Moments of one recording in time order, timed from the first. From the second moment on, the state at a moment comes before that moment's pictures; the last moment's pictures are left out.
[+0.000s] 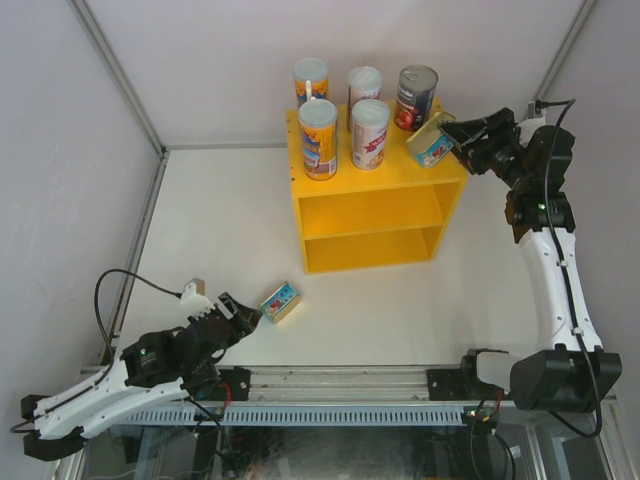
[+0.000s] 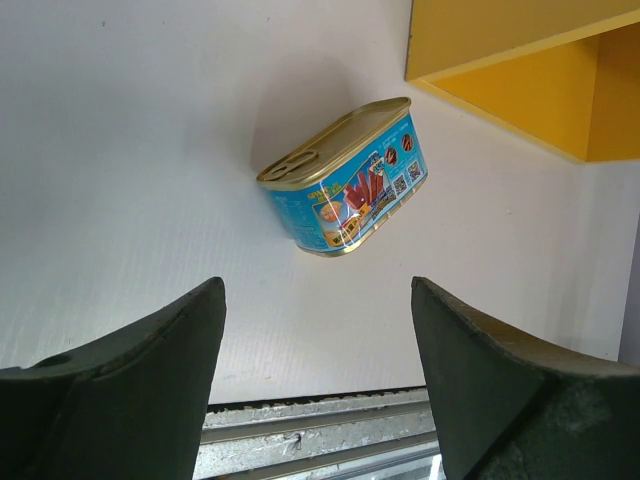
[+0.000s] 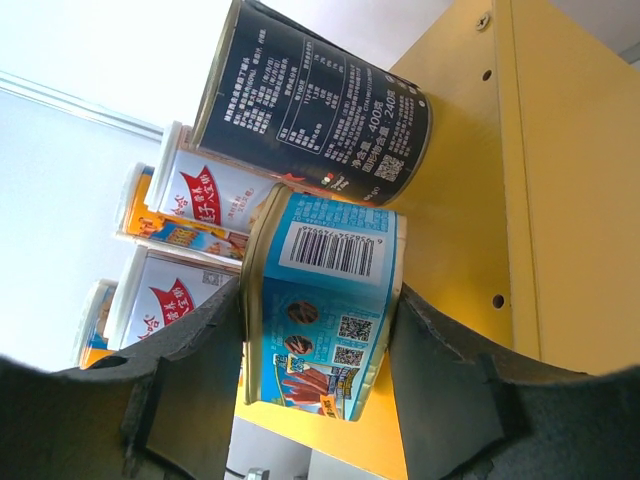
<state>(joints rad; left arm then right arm) -1.11 0.18 0.40 -1.00 -0.63 -1.38 -0.08 1.21 1.28 -0.16 -0.52 1.04</state>
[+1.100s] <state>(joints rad) -1.11 0.17 0.40 -1.00 -0.63 -1.40 -0.11 1.23 1.32 -0.27 -0.50 0.86</state>
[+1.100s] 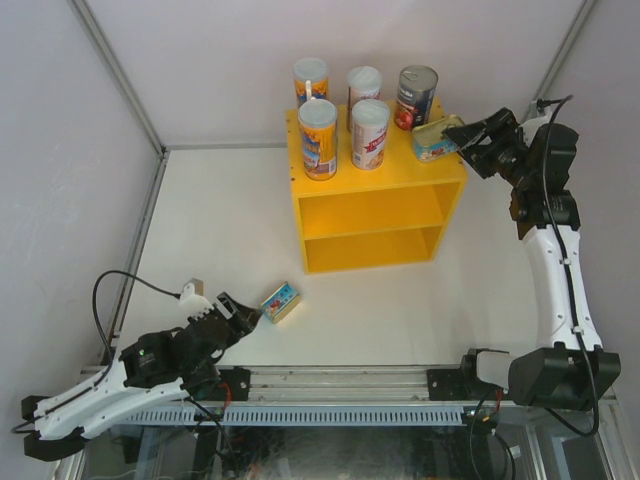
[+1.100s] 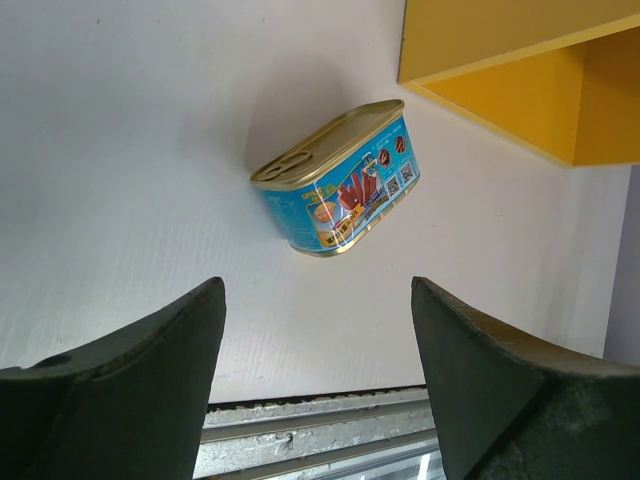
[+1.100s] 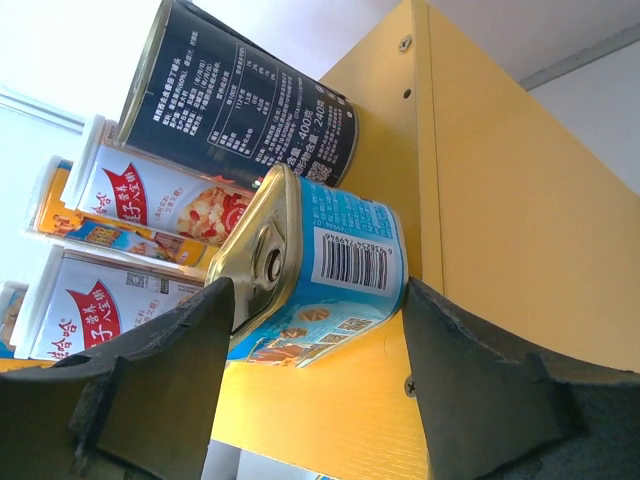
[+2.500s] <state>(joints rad) -1.11 0.18 0.40 -1.01 -0.63 -1.40 -0.08 1.13 1.35 -0.42 -0.39 0.63</state>
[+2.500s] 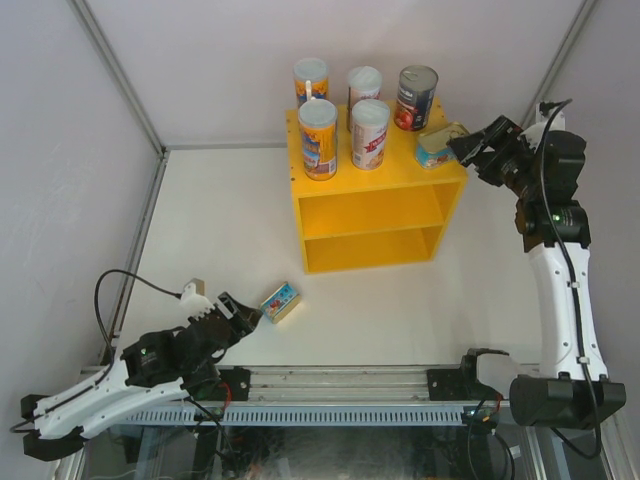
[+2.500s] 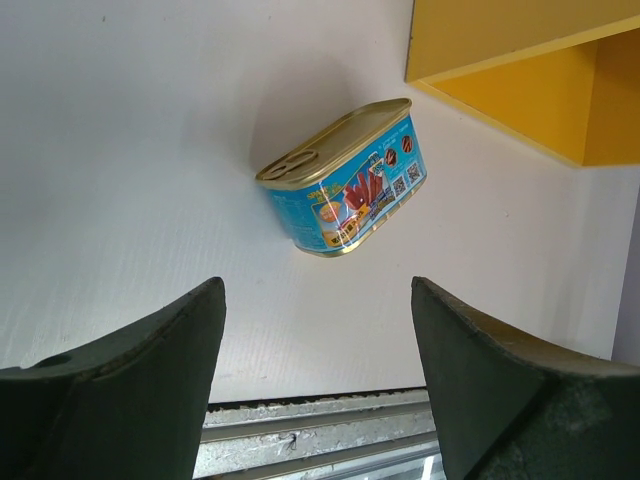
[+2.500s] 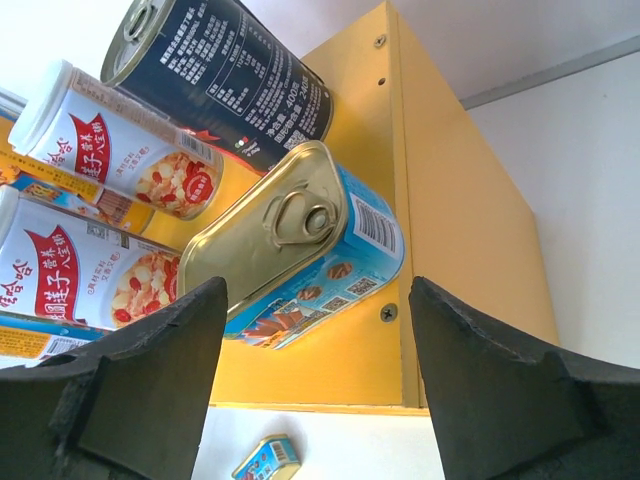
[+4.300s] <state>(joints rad) -1.11 0.18 0.40 -1.01 -0.64 -1.40 0.21 1.21 1.50 -0.60 -0.10 0.41</state>
